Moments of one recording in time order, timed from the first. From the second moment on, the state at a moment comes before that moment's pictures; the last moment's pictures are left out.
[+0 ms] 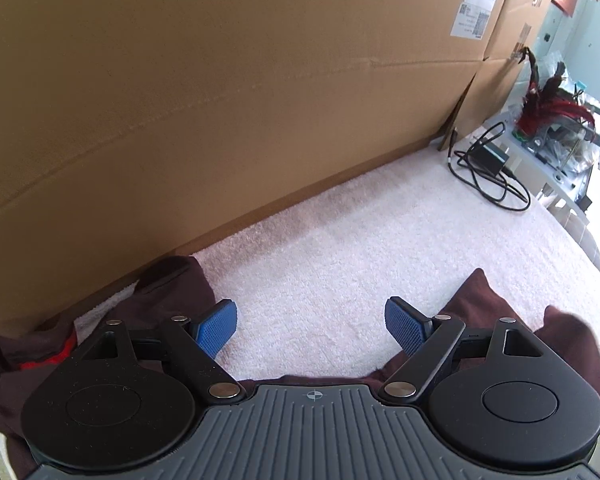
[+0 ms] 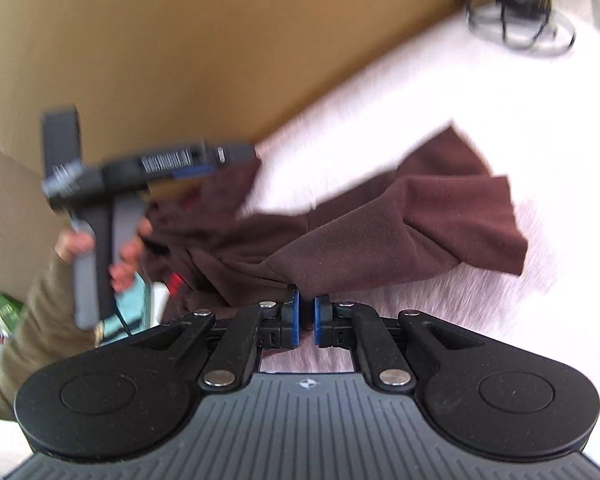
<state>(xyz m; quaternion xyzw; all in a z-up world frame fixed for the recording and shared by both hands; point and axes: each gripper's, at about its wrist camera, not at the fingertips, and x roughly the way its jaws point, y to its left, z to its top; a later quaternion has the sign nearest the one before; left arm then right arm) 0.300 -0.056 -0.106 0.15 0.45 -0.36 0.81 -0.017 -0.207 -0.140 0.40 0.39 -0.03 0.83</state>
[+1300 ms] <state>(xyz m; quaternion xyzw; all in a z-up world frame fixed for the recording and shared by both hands) 0.245 -0.186 -0.156 0.27 0.50 -0.55 0.61 -0.051 -0.232 -0.178 0.33 0.49 -0.14 0.79</state>
